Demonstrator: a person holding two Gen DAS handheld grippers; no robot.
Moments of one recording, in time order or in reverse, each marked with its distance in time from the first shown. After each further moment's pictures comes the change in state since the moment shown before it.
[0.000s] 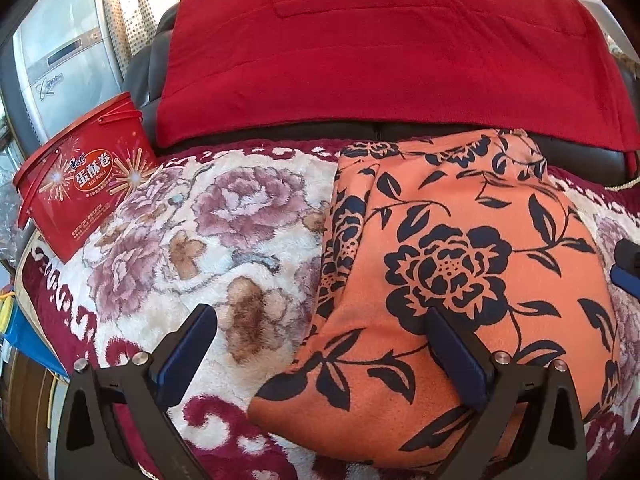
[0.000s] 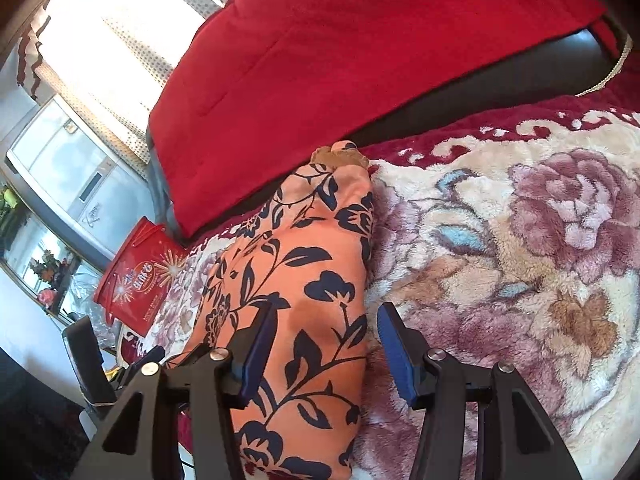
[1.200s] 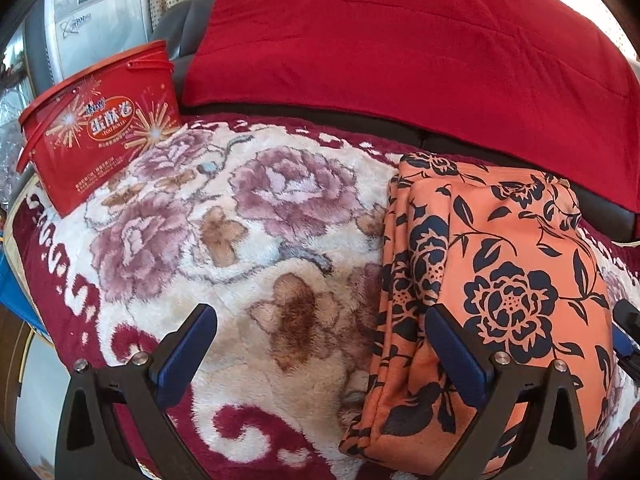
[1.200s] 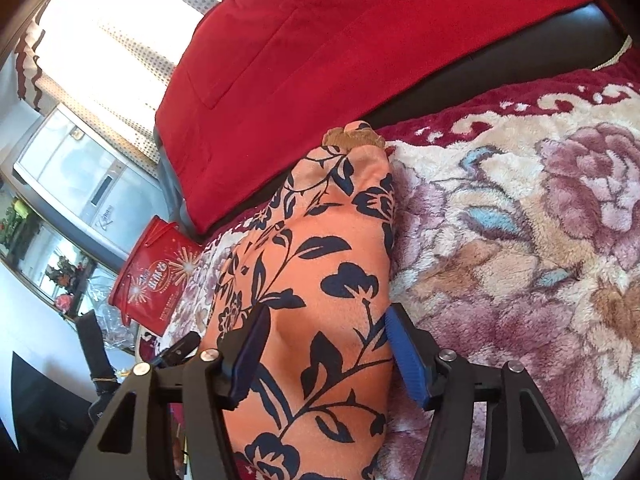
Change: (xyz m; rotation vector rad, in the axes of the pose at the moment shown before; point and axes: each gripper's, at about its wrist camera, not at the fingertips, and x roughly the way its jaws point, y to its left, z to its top) left arm 0.019 0.058 0.007 -0.180 0.068 -0.044; right arm 0.023 -0.001 0.001 0.041 0.045 0.075
